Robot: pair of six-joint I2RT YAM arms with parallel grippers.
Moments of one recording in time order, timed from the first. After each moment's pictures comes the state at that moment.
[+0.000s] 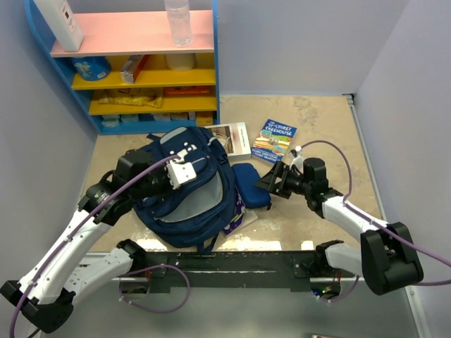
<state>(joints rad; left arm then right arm) -0.57 0.81 1.00 -0.79 0.24 0.58 0.28 1.18 0.42 0.18 -0.59 0.76</state>
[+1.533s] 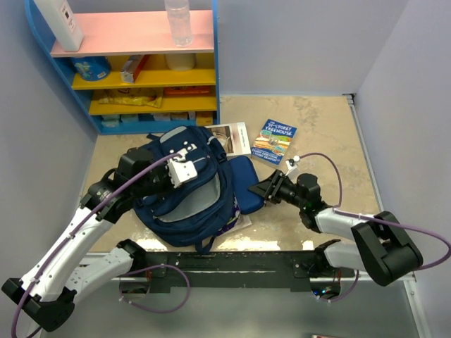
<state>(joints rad) -0.56 0.83 1.00 -0.78 0.25 0.59 0.42 1.25 0.23 0.73 -0.46 1.05</state>
